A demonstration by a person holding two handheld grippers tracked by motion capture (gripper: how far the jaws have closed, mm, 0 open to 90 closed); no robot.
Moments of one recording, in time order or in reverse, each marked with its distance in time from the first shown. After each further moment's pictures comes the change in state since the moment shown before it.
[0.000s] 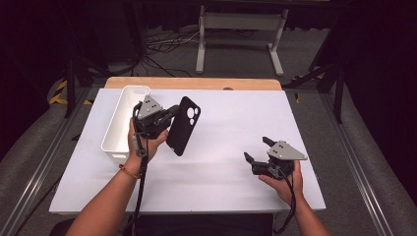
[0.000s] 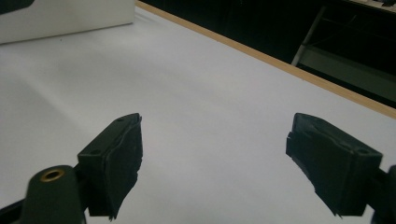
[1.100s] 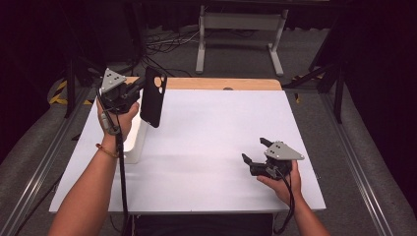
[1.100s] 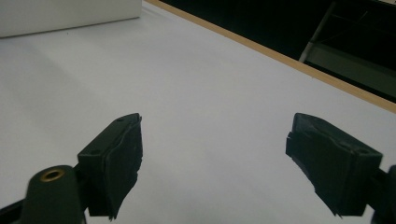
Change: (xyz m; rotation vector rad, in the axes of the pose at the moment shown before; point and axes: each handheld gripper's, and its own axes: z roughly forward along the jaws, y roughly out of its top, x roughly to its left) left arm 0.074 0.032 -0.028 -0.084 0.215 -0.073; right arm 0.003 -0.001 0.004 0.017 0.025 -0.009
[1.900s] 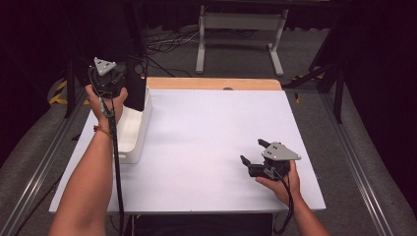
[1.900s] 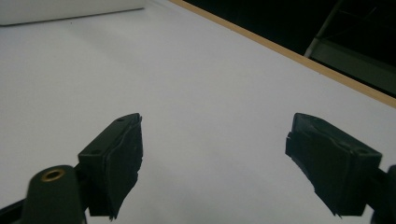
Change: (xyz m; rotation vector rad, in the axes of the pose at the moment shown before) left arm 0.064 -0.007 0.048 0.063 0.284 -0.023; right arm 0.004 -0.001 0.003 0.026 0.014 -0.026
